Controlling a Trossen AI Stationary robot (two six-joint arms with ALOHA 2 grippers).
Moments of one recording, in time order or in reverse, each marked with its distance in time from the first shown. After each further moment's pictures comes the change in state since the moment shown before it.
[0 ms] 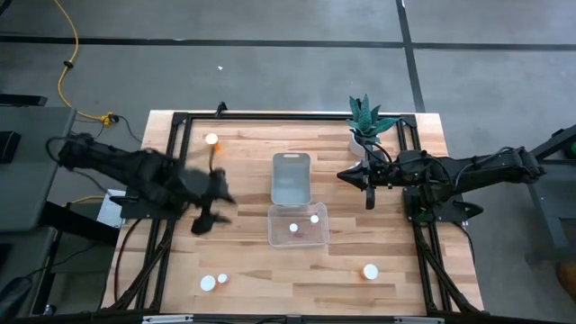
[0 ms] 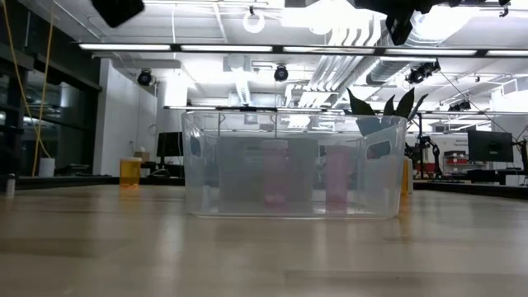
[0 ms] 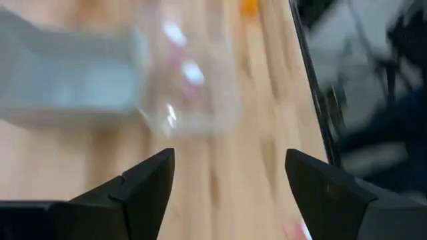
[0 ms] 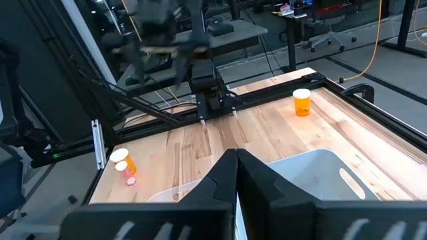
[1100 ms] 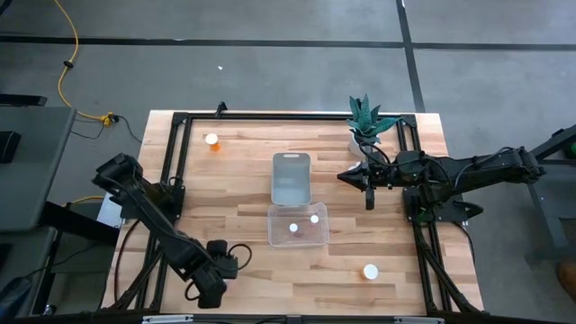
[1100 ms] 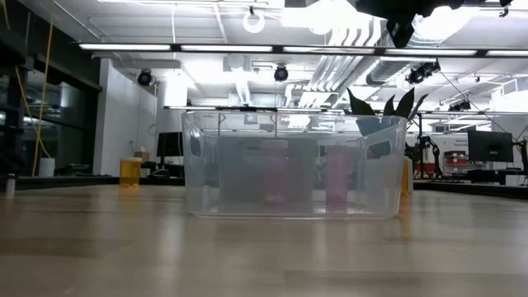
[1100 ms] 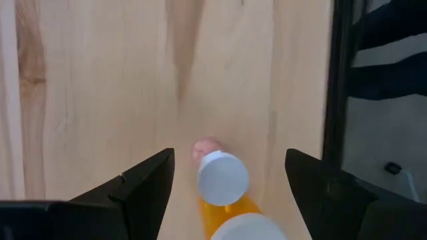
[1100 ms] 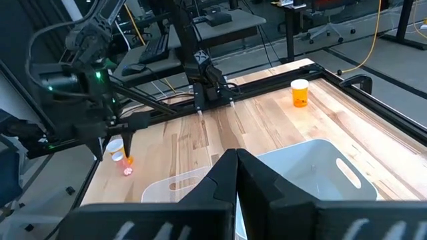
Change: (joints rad) left arm -0.532 0.645 0.055 0.139 -0.095 -0.525; right arm 0.000 0.000 0.000 -0.038 -0.001 0.000
